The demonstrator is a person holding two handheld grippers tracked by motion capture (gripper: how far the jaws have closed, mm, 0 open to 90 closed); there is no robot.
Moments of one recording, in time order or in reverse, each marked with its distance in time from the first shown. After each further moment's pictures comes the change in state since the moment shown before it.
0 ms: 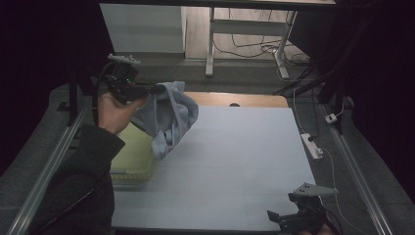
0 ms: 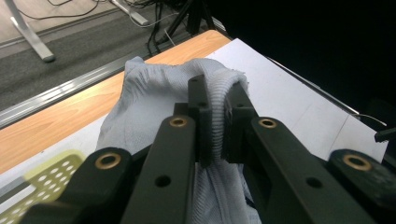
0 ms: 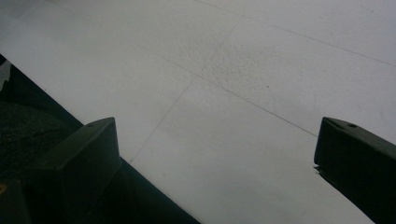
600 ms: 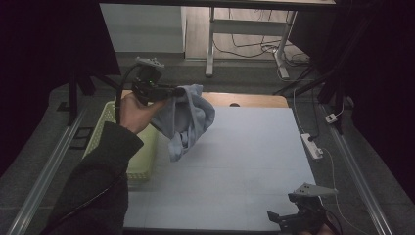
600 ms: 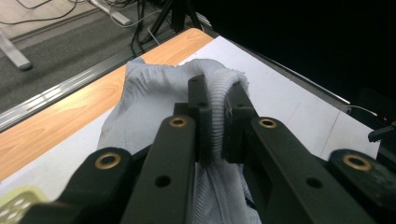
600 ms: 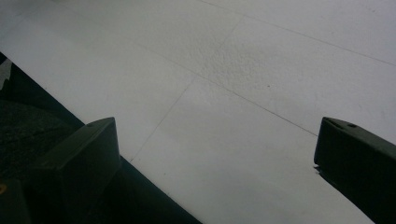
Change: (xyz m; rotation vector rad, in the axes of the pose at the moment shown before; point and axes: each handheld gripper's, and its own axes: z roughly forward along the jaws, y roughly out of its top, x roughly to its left) left arm -0.021 0.013 0.043 0.020 -0.051 0.053; right arm 0.000 0.000 0.000 0.002 0.002 -0.004
